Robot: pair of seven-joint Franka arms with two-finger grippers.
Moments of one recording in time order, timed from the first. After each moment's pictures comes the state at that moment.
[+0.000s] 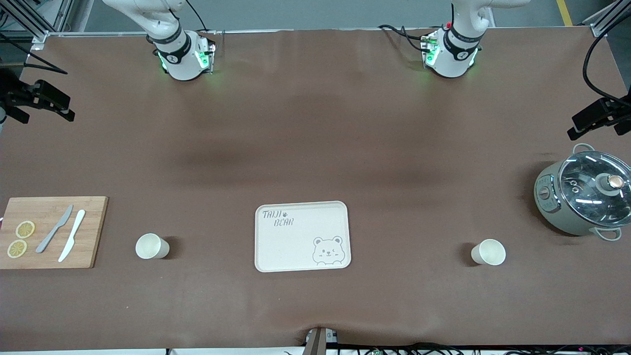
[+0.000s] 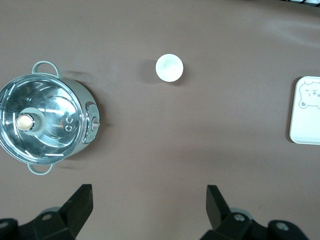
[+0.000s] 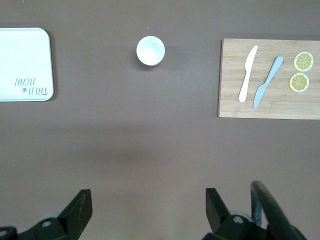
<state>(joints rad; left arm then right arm) -0.11 0.05 0.12 -1.41 -0.02 1.53 -0.10 -0.11 -0.09 0.07 -1.62 0.01 1.54 -0.08</state>
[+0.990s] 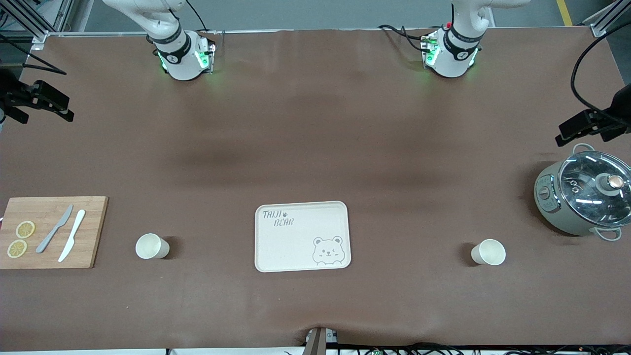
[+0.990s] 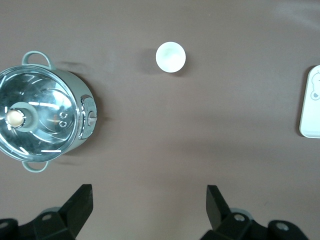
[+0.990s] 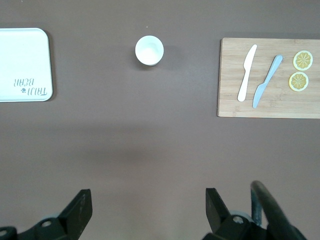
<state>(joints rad) -0.11 0.08 0.12 -1.48 -0.01 1.57 -0.10 -0.11 -0.09 0.07 -1.62 0.01 1.54 -0.08</state>
